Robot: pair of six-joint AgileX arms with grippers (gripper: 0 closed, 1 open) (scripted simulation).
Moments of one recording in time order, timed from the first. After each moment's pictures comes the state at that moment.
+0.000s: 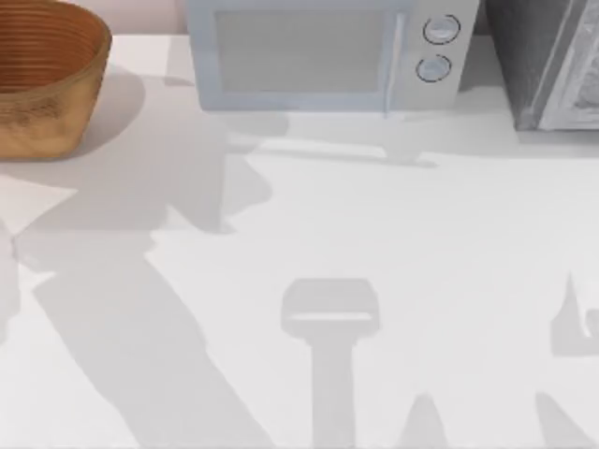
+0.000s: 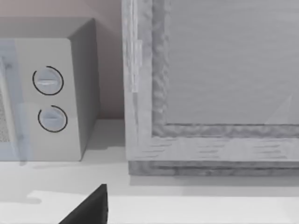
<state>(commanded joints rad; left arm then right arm) 0.47 2.07 1.78 -0.13 1.28 0.40 0.00 0.00 0.00 0.00 0.00 0.00</state>
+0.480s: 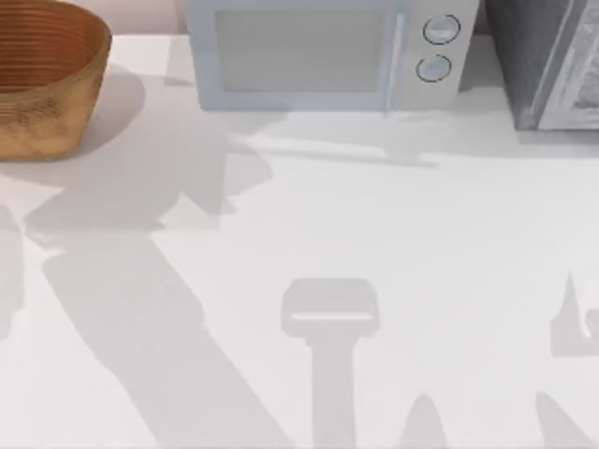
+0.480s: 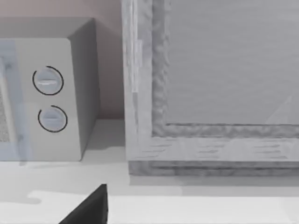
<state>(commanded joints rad) 0.41 2.12 1.75 0.00 1.22 0.34 0.00 0.00 0.00 0.00 0.00 0.00</state>
